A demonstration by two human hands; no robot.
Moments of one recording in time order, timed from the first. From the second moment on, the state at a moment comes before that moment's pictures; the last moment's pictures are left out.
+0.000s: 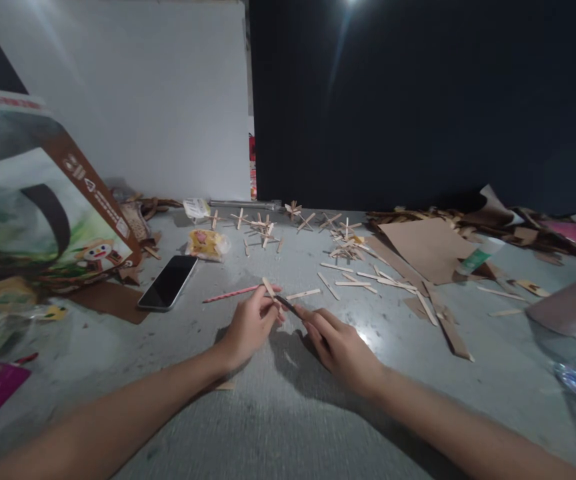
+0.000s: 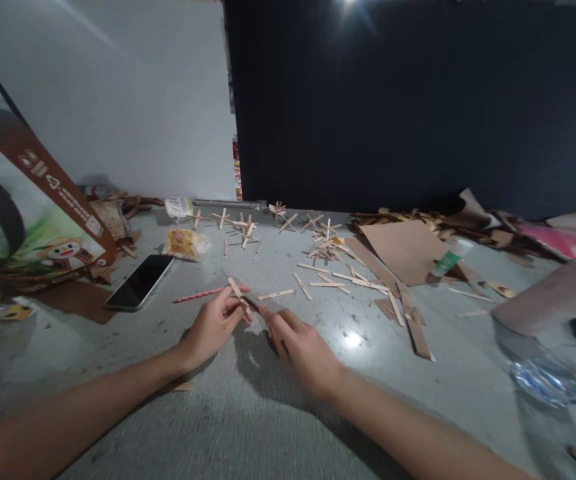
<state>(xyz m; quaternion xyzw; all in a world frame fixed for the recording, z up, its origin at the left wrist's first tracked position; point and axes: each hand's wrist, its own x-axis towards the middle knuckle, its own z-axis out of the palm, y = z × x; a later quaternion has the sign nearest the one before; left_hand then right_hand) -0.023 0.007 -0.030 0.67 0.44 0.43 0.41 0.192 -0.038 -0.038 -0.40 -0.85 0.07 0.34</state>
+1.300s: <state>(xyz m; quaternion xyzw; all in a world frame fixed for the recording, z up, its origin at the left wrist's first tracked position) -0.024 0.008 -0.030 0.66 0.42 0.45 0.43 0.191 -0.029 -0.033 -0.40 -0.72 0.39 0.42</state>
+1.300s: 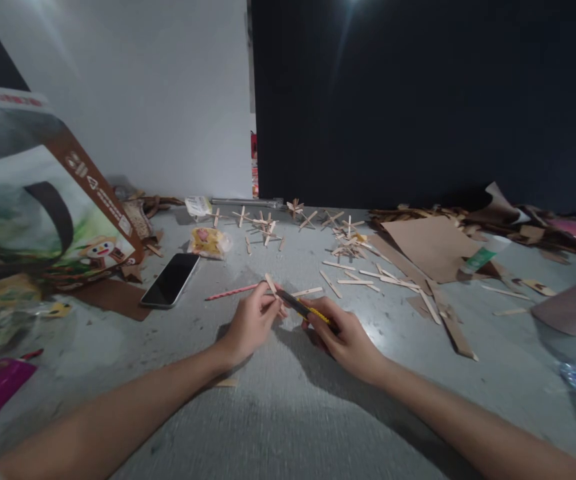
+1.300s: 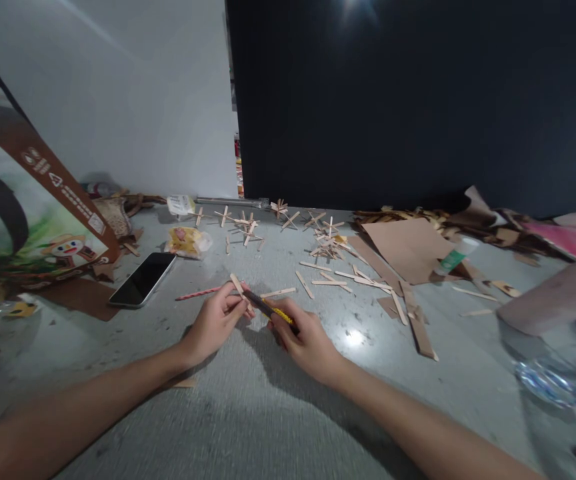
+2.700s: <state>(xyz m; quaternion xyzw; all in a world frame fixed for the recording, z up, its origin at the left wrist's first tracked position) -0.022 0.009 -0.024 0.61 0.41 0.46 0.50 0.189 -0.025 -0.027 -0.40 -0.62 0.48 0.47</state>
